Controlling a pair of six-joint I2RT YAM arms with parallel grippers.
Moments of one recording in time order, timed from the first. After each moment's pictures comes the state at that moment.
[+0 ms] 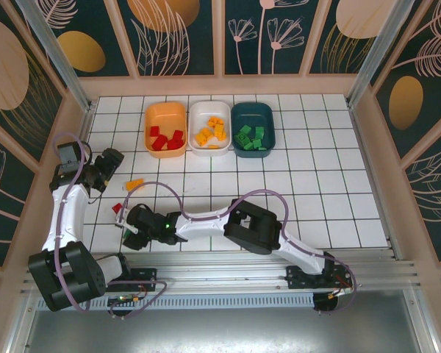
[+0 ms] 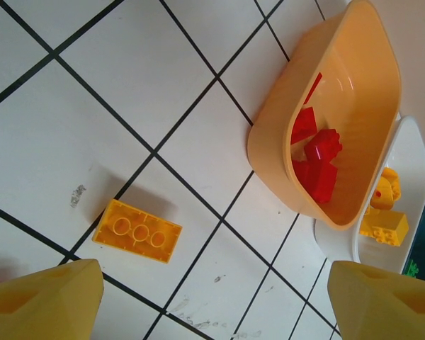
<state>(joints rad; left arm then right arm) 0.30 1.18 0.87 -0.56 0.36 -0.73 1.36 2.39 1.73 -0.02 0.02 0.06</state>
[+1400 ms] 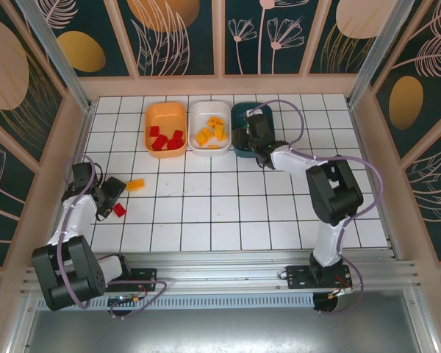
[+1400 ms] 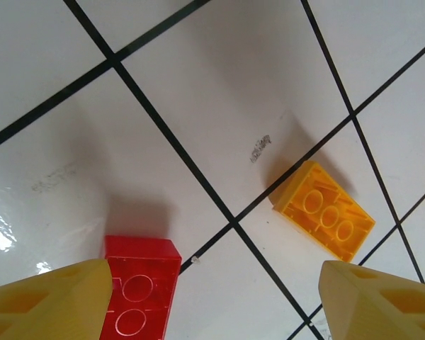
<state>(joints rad) 0.30 1.19 0.64 -0.56 0.15 -0.76 0.49 1.90 1.24 0.07 0.17 0.26</state>
